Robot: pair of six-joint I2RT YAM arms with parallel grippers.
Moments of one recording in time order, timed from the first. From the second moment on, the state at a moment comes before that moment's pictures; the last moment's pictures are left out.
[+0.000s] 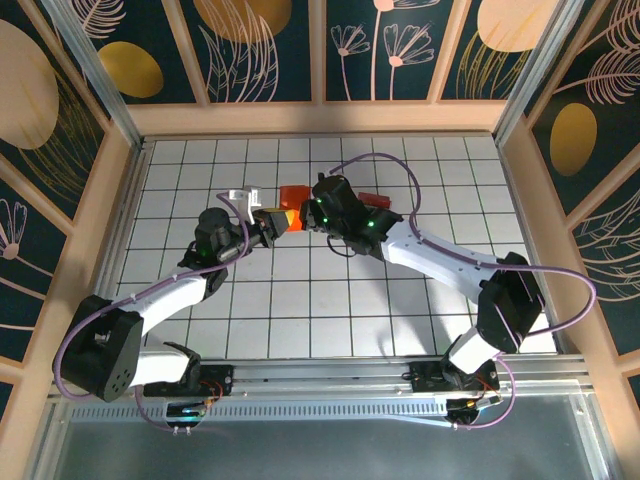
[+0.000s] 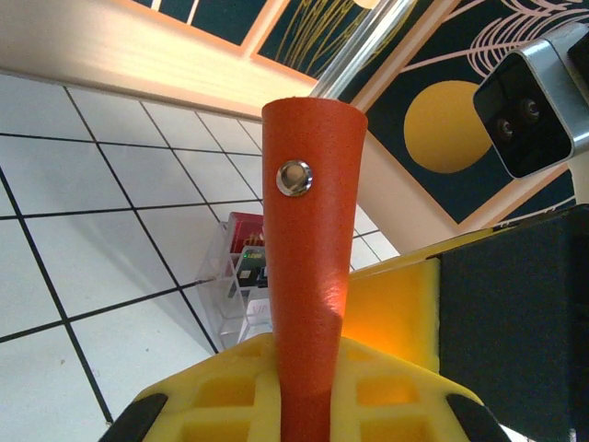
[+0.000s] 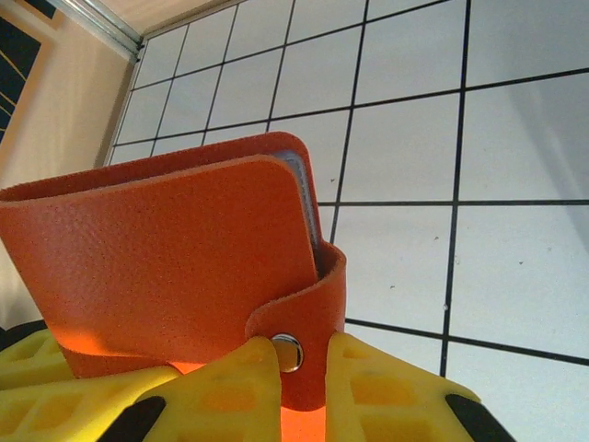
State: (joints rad) left arm -0.43 1.30 0.55 0.62 0.48 -0.60; right arm 0.87 1.57 1.25 -0.30 0.15 0.77
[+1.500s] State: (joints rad) left arm -0.45 1.29 0.59 0.63 0.48 -0.61; right arm 0.69 1.20 0.92 -0.11 -0.05 0.57
